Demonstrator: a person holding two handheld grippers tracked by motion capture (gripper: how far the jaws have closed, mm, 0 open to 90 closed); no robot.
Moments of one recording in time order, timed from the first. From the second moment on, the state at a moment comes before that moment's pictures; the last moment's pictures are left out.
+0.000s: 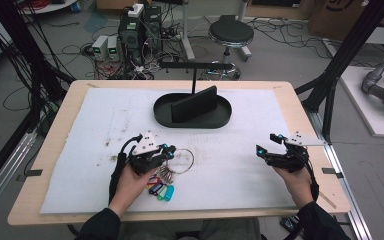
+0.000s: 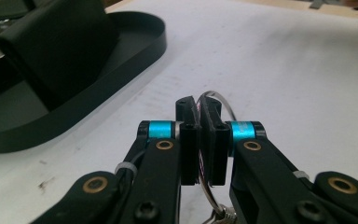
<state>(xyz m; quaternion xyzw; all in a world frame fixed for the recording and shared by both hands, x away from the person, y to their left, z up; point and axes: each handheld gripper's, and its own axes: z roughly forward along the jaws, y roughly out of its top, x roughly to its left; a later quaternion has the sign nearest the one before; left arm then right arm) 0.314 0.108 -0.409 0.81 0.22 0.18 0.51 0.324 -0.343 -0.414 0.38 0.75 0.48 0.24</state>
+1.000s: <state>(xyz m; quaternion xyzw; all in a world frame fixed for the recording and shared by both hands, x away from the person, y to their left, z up) 0.311 0.105 -0.414 0.82 0.18 0.13 0.52 0.326 -0.338 -0.415 0.37 0.76 0.48 0.23</state>
